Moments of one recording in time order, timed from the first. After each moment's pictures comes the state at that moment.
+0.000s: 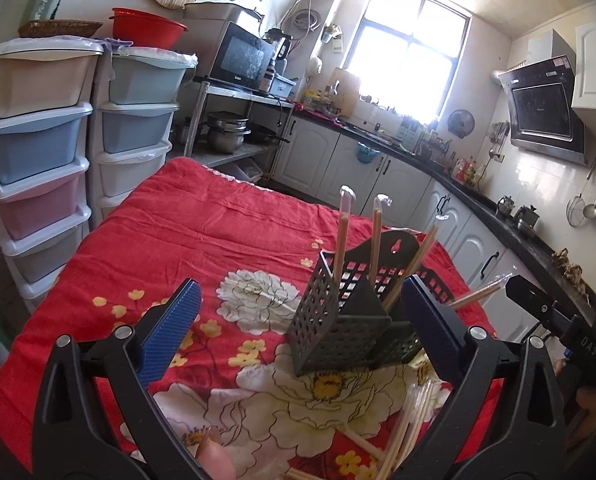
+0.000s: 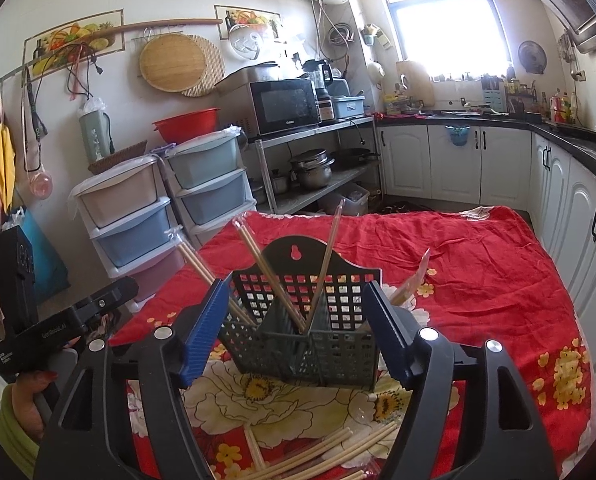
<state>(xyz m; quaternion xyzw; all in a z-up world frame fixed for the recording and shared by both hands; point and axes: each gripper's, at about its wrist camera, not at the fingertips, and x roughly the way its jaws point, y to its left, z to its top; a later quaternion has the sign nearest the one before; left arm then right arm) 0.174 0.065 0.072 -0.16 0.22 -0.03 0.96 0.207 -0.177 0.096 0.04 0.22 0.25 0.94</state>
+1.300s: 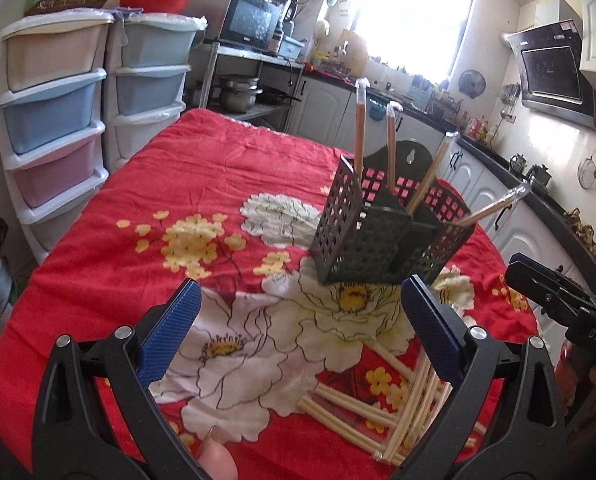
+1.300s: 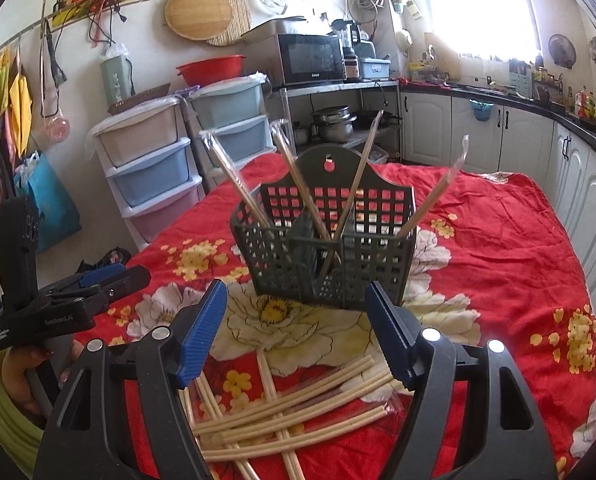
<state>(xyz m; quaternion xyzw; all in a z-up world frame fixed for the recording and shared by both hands) 0.132 0.055 0.024 -0.14 0.29 -0.02 0.95 0.173 -0.163 0.054 -0.01 0.29 0.28 0.92</state>
